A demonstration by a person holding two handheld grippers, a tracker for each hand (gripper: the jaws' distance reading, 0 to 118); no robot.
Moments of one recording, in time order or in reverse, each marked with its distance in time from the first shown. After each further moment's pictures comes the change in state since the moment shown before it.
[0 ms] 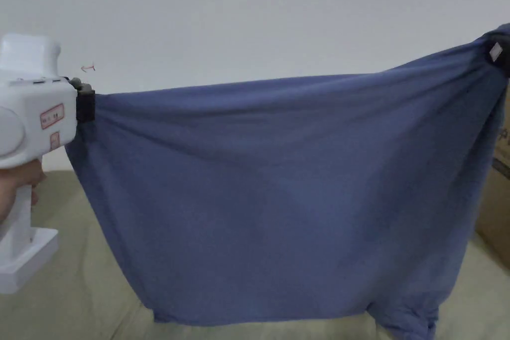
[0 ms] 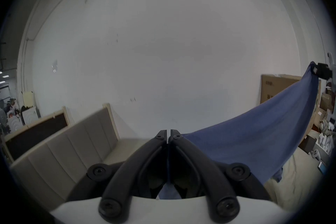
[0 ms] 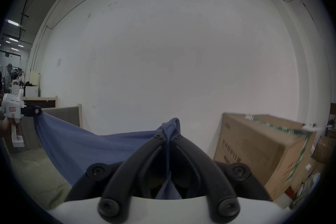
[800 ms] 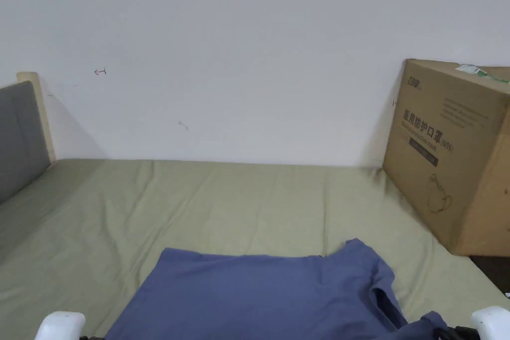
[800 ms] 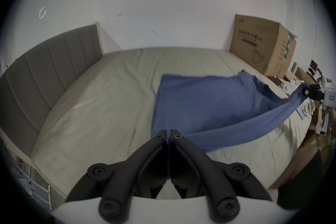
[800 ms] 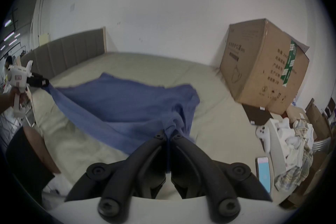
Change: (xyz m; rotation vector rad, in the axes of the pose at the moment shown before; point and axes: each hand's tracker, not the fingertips) left arm 0.014 -0.283 0.287 -0.514 -0.185 0.054; right arm -0.046 -0.239 0.343 -0.651 0.104 0.063
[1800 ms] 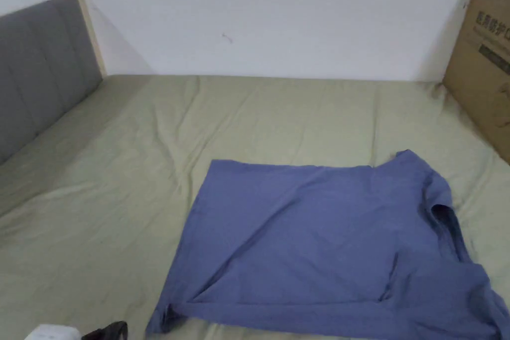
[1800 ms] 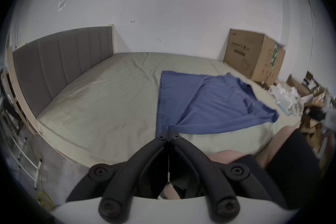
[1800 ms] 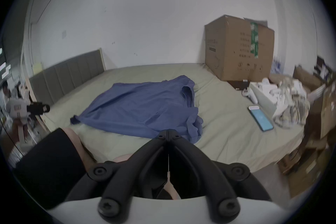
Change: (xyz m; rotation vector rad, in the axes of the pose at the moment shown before) left arm 0.025 -0.110 0.124 0.122 0.041 0.050; right arm -0.099 -0.105 0.161 0.168 -0.077 -0.183
